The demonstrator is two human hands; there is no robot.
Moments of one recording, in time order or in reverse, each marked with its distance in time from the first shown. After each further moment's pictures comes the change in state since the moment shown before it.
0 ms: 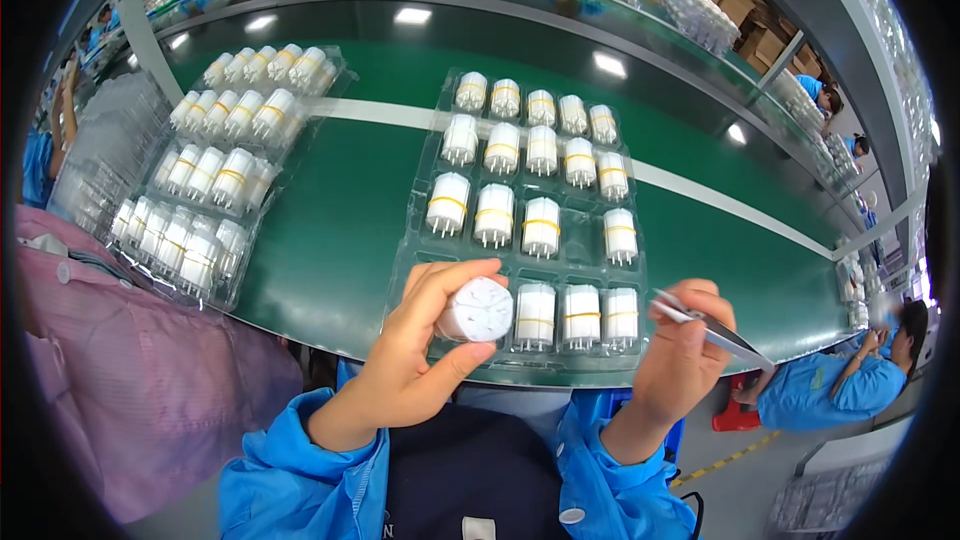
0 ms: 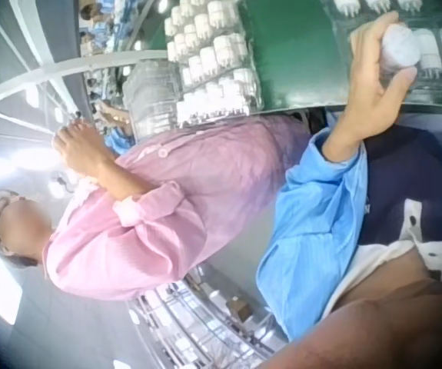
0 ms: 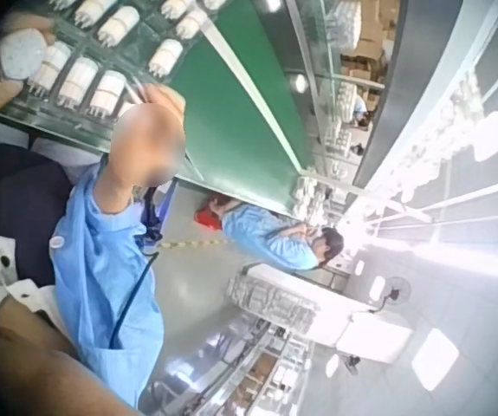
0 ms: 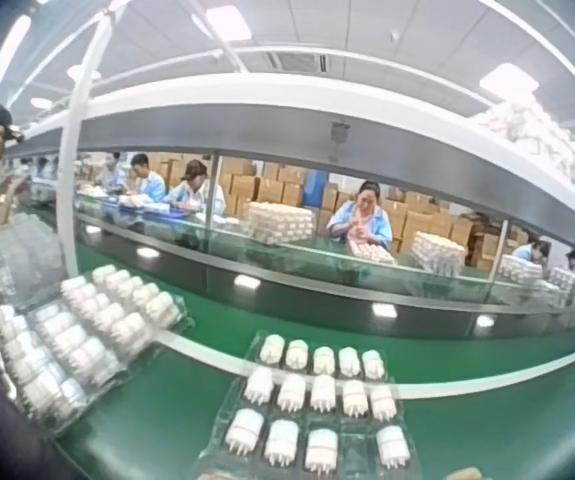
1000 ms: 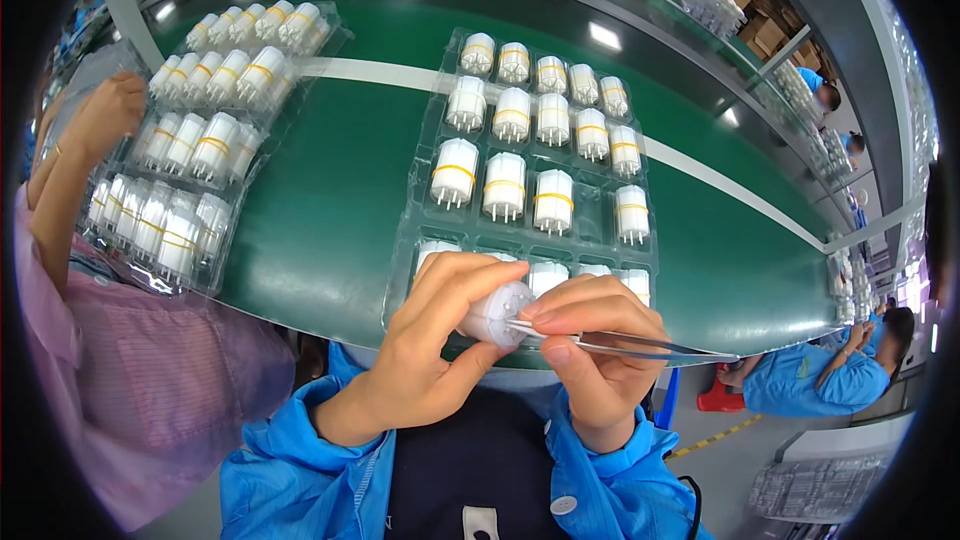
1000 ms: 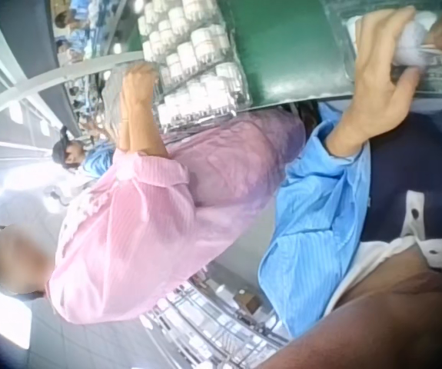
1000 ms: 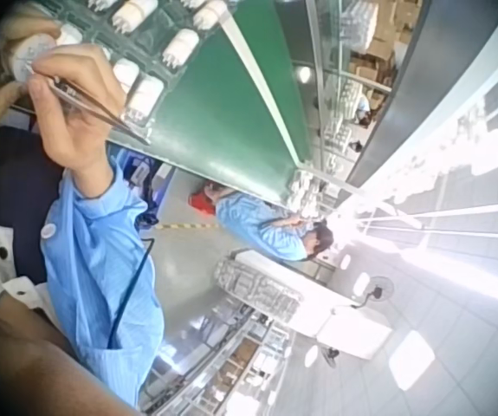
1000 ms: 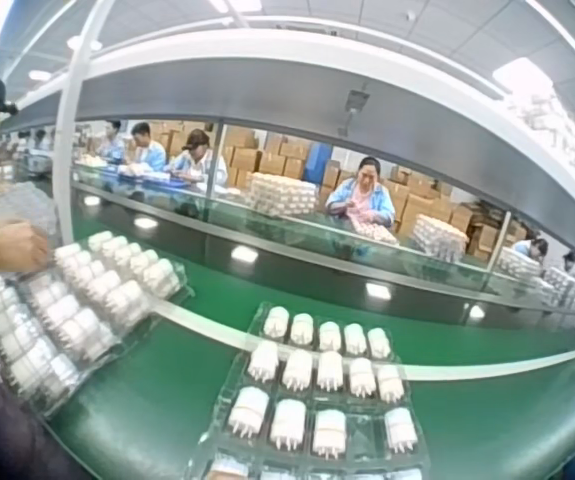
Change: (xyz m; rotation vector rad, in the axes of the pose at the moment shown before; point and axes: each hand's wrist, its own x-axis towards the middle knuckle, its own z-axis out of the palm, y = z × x) left_hand 0.000 -0.014 0.002 0.202 0.067 0.179; right_hand -0.010 -0.001 0.057 -0.013 -0.507 0.106
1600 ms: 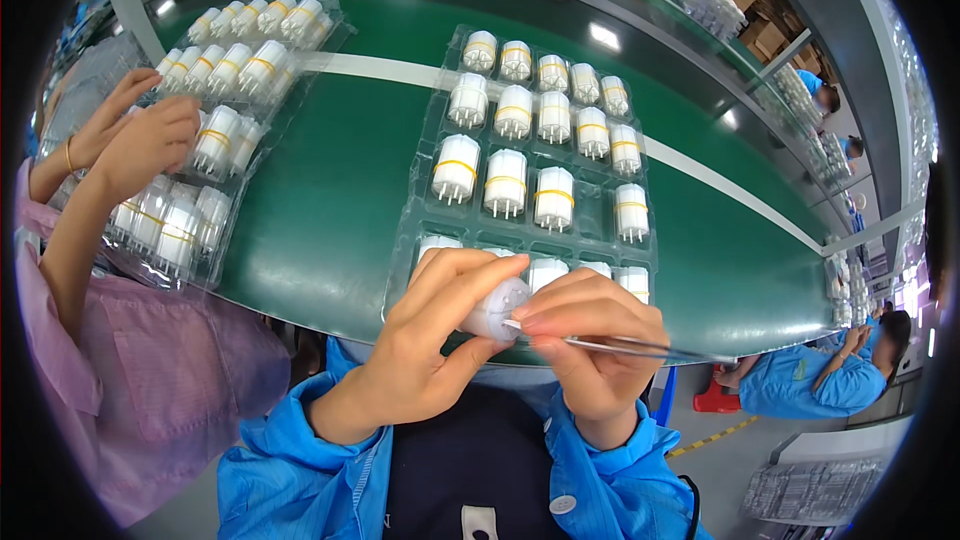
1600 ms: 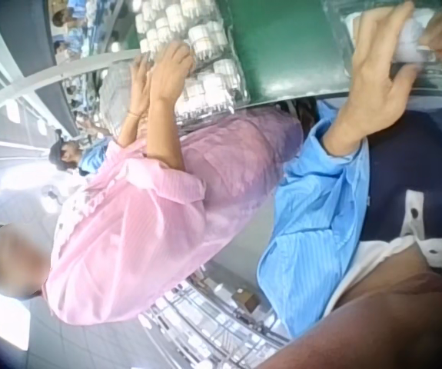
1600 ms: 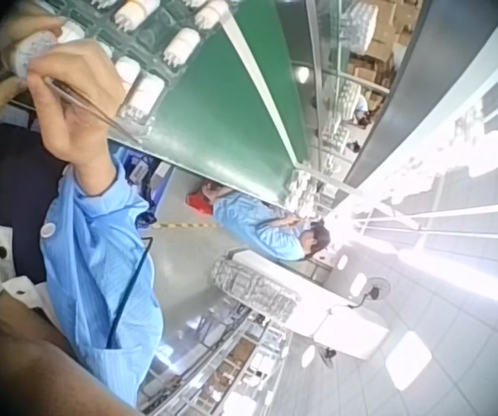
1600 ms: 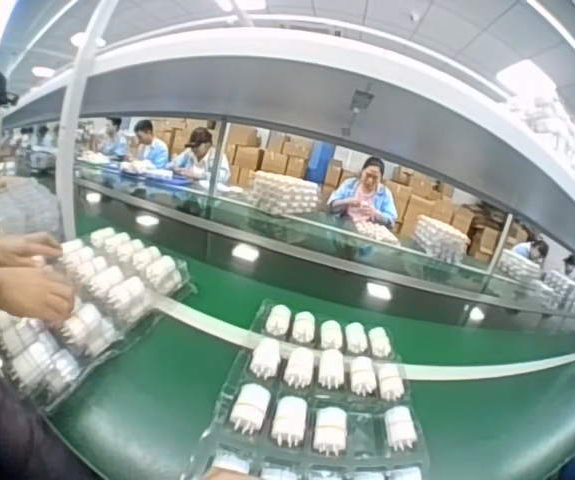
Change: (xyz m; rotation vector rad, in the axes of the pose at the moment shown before) left_hand 0.000 0.004 -0.005 0.036 -0.042 -0.009; right_hand 0.005 0.003 -0.001 -0.080 -0.077 -0.078
